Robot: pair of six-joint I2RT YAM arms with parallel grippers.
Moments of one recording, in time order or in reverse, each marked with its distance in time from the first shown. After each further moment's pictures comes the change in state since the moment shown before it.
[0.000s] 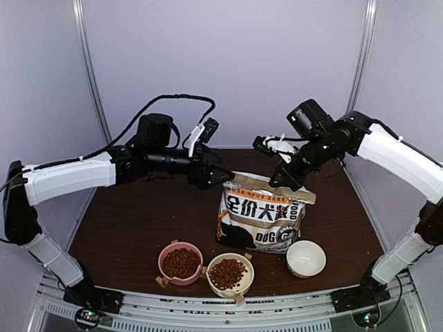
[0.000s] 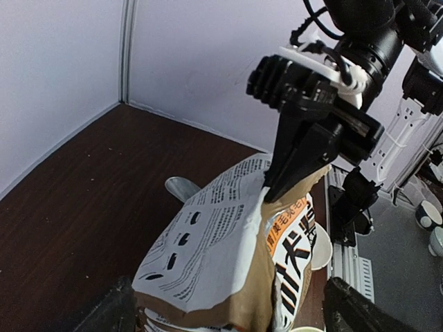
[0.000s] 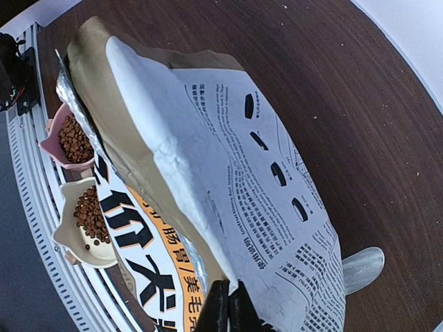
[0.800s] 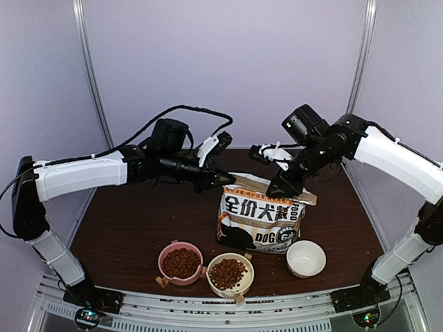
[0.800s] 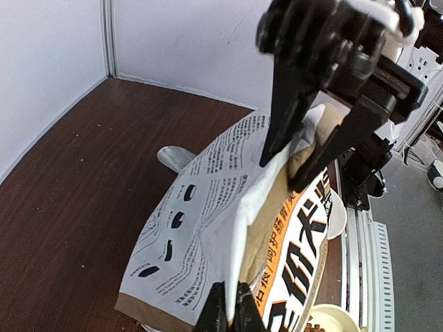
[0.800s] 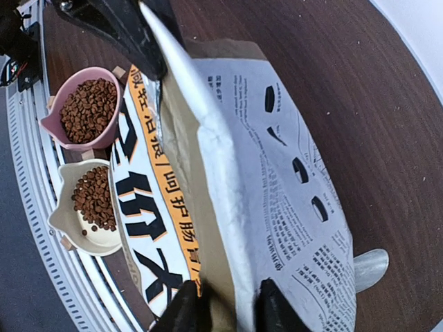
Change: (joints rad) left arm -0.039 0.098 0.090 -0.154 -0.018 0.137; right arm 0.027 0.015 0.004 -0.031 0.024 -0.050
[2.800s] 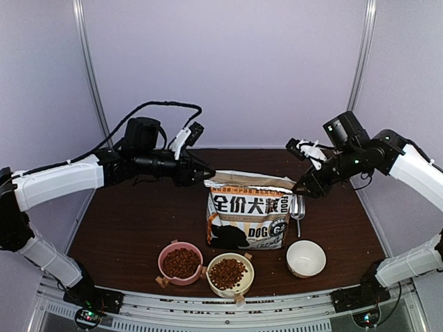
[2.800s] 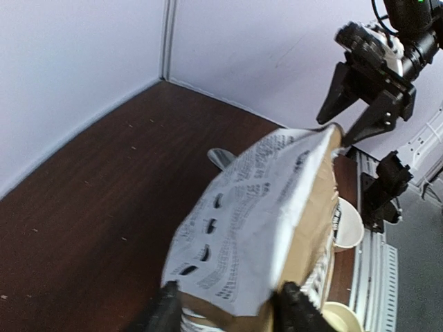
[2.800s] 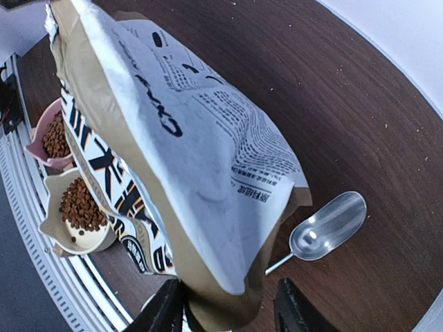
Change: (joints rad) left arm 0.092 -0.169 -0.156 0.050 -0.060 -0.085; right arm -0.143 -0.278 -0.269 0.115 -0.001 0.088
